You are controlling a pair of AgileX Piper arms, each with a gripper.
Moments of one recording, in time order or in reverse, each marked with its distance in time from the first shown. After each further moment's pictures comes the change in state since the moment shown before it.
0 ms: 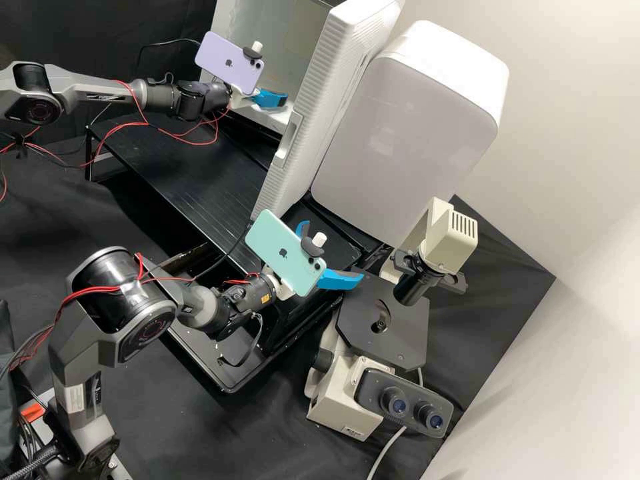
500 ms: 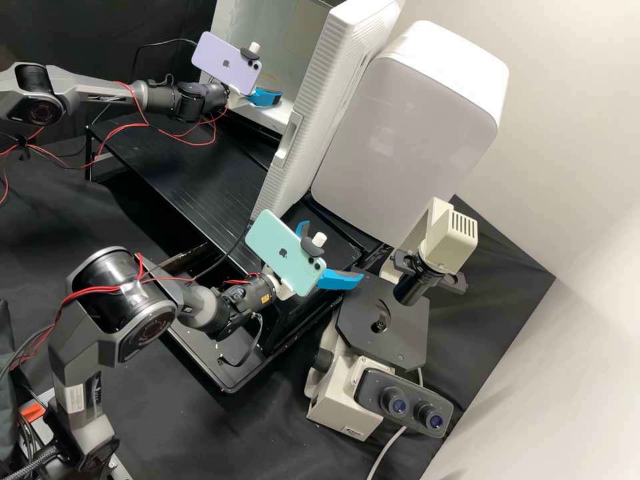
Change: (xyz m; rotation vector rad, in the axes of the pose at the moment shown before) left arm 0.004 -0.004 -0.007 0.016 0.041 0.003; right arm 0.000 0.000 0.000 0.000 0.000 0.000
